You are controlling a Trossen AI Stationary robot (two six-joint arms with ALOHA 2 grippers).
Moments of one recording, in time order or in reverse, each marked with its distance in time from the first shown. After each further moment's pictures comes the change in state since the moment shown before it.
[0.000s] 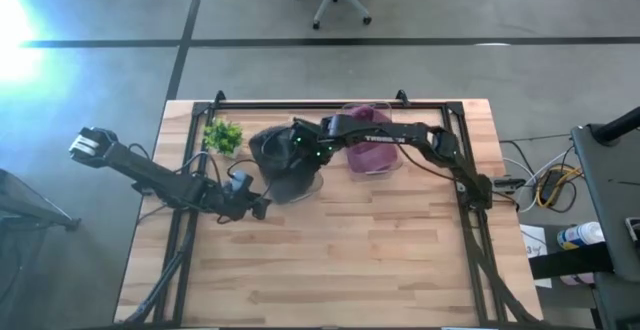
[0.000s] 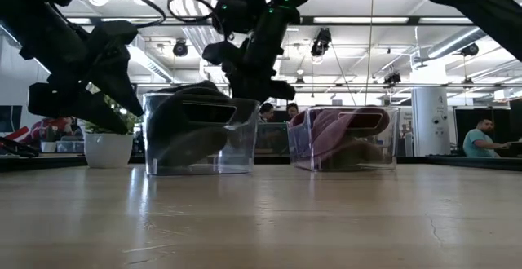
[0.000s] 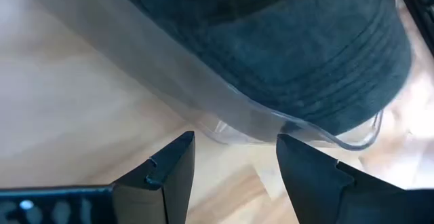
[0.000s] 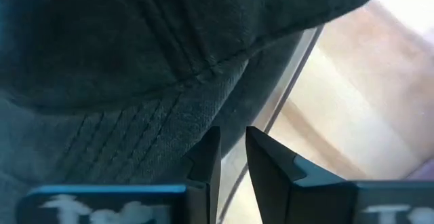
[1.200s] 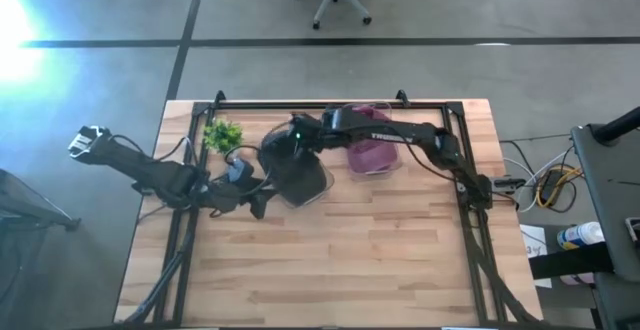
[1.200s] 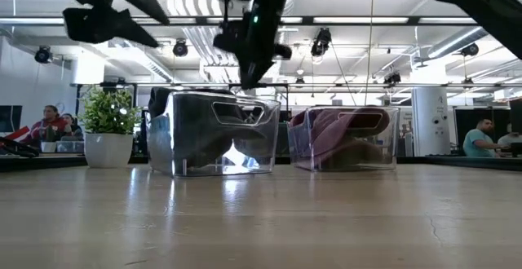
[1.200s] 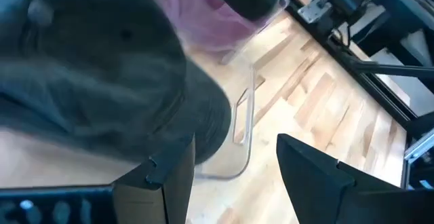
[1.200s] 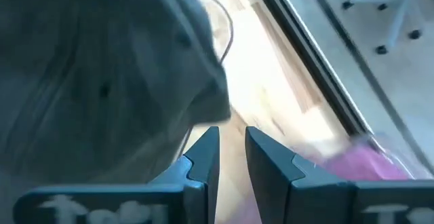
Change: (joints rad) left arm -0.030 -0.040 0.353 -0.215 -0.099 0.299; right arm 0.025 -0.006 0.192 -0.150 0.495 -0.283
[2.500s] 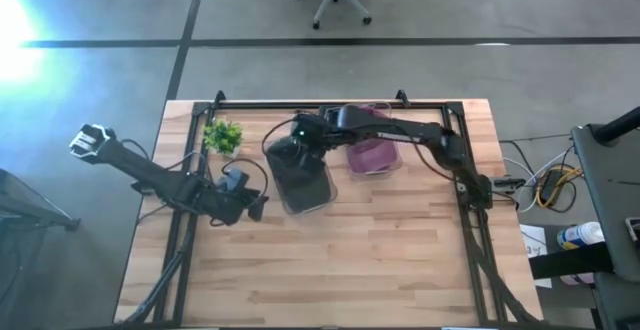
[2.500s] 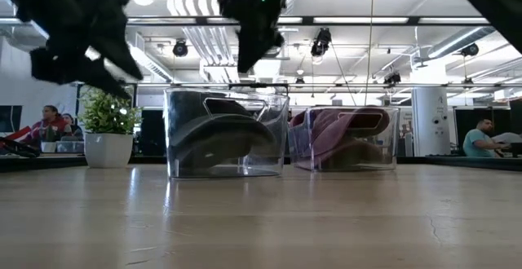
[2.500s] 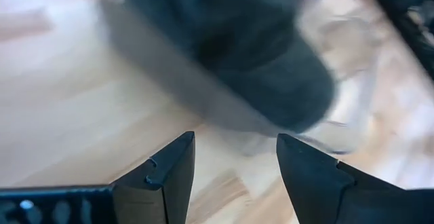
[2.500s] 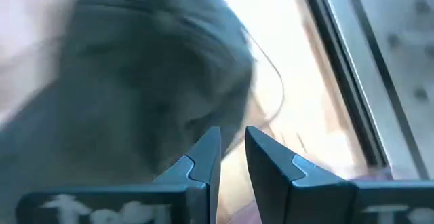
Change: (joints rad) left arm -0.050 -0.003 -0.206 -0.015 -0.001 -0.300; right arm 0.023 -0.049 -0.007 0.006 -0.177 -0.203
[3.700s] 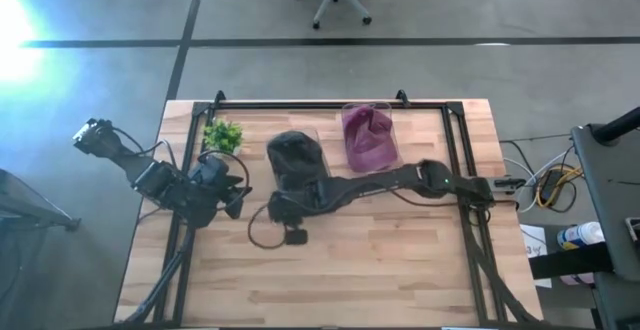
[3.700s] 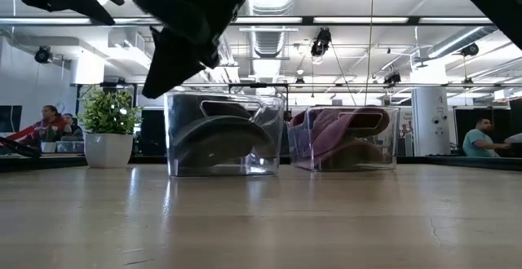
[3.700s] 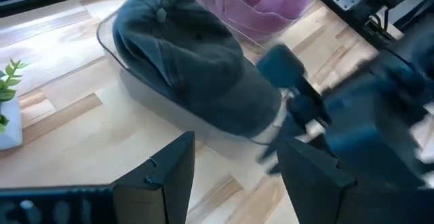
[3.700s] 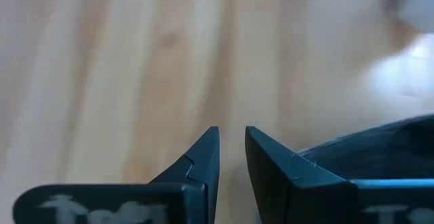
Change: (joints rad) left arm -0.153 -0.045 0.405 -0.547 -0.150 0.031; right arm 0.291 0.181 -0.061 0.404 -0.098 -0.113
